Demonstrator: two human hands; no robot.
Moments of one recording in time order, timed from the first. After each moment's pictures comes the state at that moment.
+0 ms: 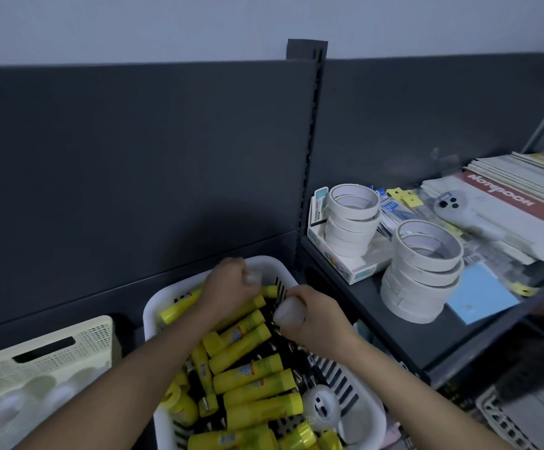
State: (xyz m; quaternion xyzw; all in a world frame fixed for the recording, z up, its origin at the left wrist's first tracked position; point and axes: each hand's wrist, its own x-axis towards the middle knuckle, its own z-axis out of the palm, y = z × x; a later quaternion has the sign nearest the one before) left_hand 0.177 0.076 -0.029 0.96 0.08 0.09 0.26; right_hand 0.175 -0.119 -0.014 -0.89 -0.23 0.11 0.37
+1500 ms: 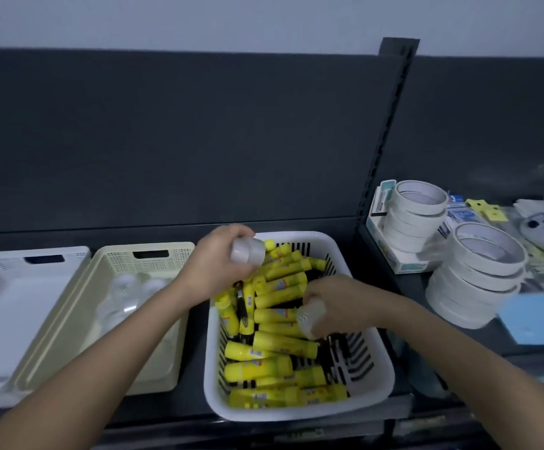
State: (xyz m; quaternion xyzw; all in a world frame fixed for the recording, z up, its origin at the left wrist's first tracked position) left_hand 0.025 0.072 0.041 0.90 0.19 0.22 0.32; right_hand 0.150 -0.124 0.042 -0.81 -0.52 0.25 0.04
